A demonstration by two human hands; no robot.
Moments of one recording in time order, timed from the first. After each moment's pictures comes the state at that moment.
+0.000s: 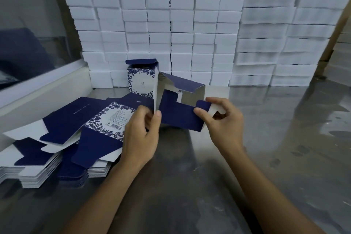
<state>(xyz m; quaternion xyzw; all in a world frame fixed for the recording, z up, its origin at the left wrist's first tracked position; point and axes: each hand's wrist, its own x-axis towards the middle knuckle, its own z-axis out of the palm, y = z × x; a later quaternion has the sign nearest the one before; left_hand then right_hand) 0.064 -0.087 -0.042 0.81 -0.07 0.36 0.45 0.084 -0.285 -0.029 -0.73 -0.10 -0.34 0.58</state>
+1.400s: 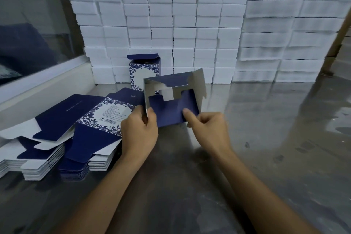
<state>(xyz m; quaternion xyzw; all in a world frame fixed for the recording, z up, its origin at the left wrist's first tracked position) 0.070 -0.088 -0.044 0.80 0.03 0.36 0.47 0.075 -0.257 -0.040 -0.82 -0.02 -0.20 0.54</state>
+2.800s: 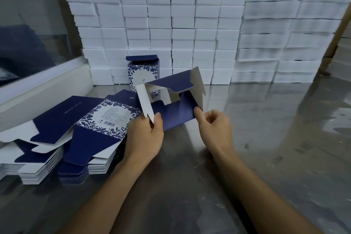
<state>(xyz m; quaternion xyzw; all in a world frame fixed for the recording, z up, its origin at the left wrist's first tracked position) 0.063 -0.096 -0.039 0.86 -0.01 0.32 0.41 0.085 -0.263 -0.044 -0.79 0.06 -0.20 0.57</state>
